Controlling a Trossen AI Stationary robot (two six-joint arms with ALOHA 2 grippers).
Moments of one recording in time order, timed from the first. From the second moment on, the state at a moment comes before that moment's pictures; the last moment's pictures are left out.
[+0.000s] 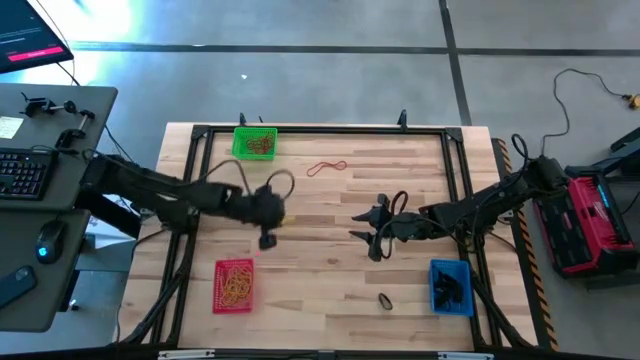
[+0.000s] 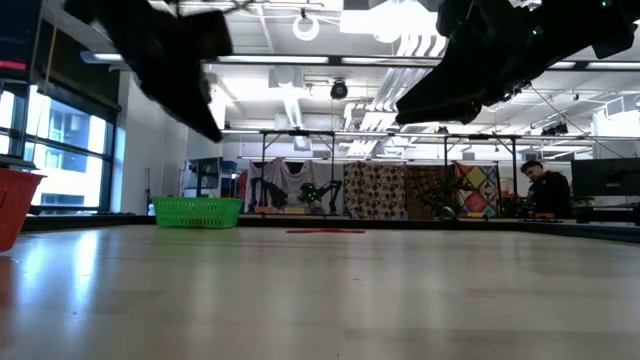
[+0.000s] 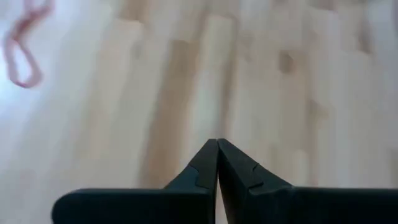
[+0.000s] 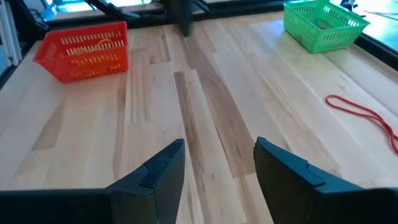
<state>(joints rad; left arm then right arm) -0.15 1.27 0.76 -0.38 -0.17 -0.26 0.29 1.34 0.59 0.28 0.41 0.25</state>
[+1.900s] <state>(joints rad) 0.45 2.00 1.11 -0.15 -0.05 0.16 0.29 1.34 0.59 0.27 0.42 0.26</state>
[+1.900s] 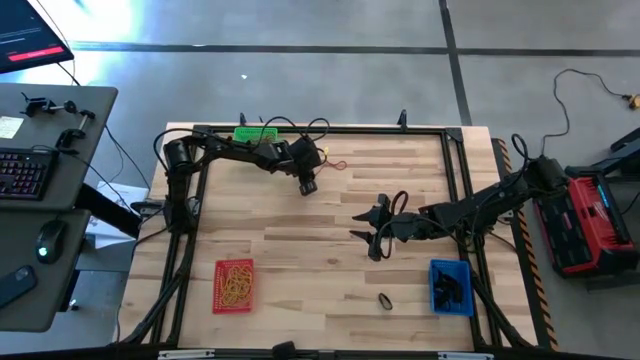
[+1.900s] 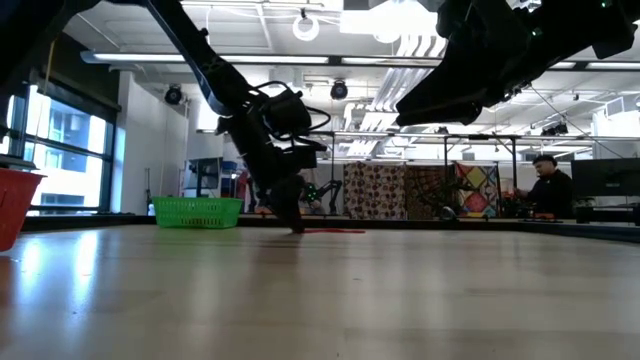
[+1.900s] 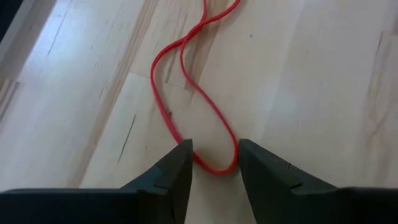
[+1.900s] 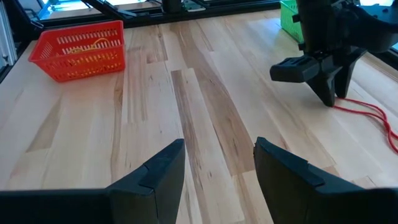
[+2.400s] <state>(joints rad) 0.44 1.89 1.11 -0.25 -0.14 0.25 0.29 1.34 0.59 0.27 0.42 0.26</state>
